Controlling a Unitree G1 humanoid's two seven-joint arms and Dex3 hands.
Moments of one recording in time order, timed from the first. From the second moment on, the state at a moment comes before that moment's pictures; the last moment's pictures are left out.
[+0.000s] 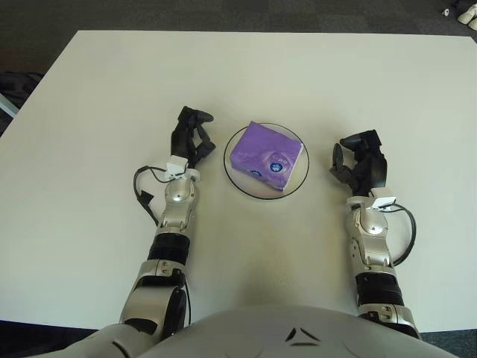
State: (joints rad) left arm -0.28 -0.03 0.07 0.44 0.02 -0.45 0.11; right arm -0.03 0.02 -0.13 0.17 -0.03 -0.36 -0.16
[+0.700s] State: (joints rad) left arm -0.26 -0.04 0.06 0.43 0.04 -0.46 0.14; right arm -0.04 0.02 -0.13 0.19 -0.02 -0.41 -0.18
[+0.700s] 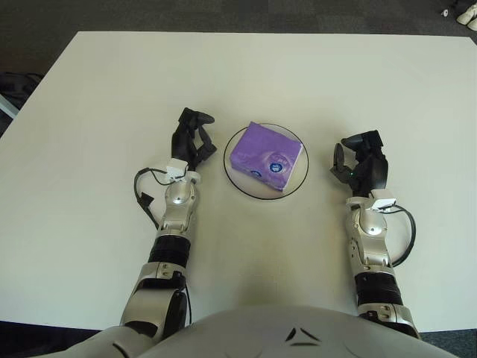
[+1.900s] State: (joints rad) left arm -0.13 -0.11 0.02 0.28 0.06 -0.44 0.27; right arm -0.01 0.04 -0.10 0.17 -0.02 -0.47 -0.17
